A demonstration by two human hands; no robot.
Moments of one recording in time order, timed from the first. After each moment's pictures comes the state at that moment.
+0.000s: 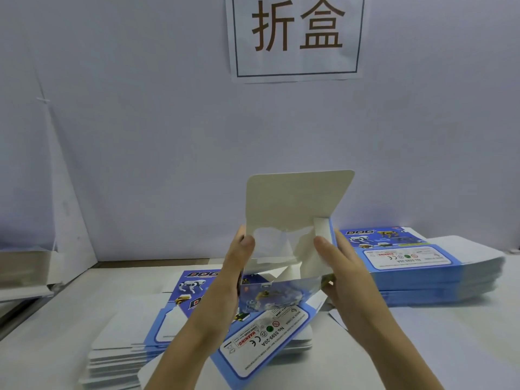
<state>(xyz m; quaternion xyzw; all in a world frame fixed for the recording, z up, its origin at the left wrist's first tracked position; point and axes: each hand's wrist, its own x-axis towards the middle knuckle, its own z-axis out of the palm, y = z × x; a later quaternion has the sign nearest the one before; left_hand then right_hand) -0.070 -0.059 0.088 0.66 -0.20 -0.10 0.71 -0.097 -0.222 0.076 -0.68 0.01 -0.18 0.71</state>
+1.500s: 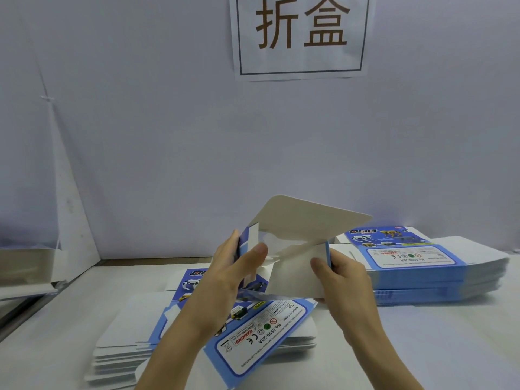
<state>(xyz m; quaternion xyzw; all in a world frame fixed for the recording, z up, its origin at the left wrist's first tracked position) -0.035 -0.053 0.078 0.72 -0.20 -0.06 0.66 -0.083 -0.210 0.057 -0.78 0.15 -0.27 0.55</state>
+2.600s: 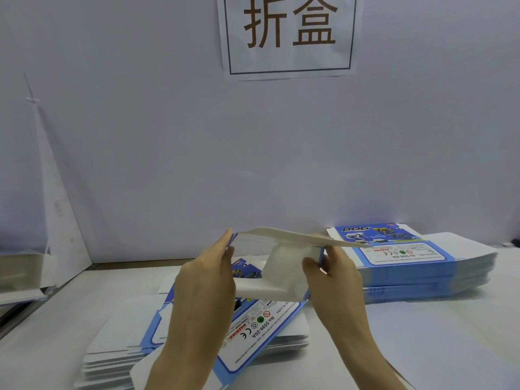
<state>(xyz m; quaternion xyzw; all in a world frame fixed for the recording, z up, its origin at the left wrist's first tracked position) -0.053 -0.051 0.067 0.86 -0.16 0.33 0.37 -0.088 -0.209 0.056 -0.75 0.07 -0.32 0.58</state>
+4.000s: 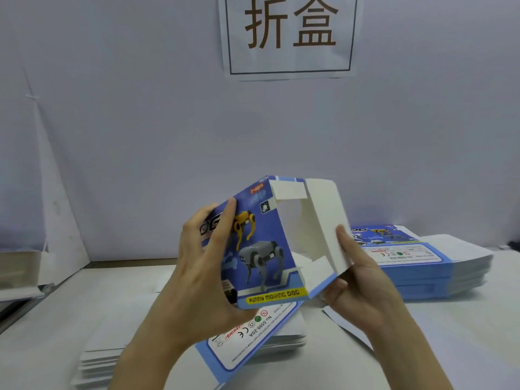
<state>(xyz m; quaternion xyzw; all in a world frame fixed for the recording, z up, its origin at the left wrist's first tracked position) -0.051 -0.023 0.071 0.79 -0.41 0.28 0.35 -0.093 -0.246 0.076 -0.28 0.05 -0.01 0.96</state>
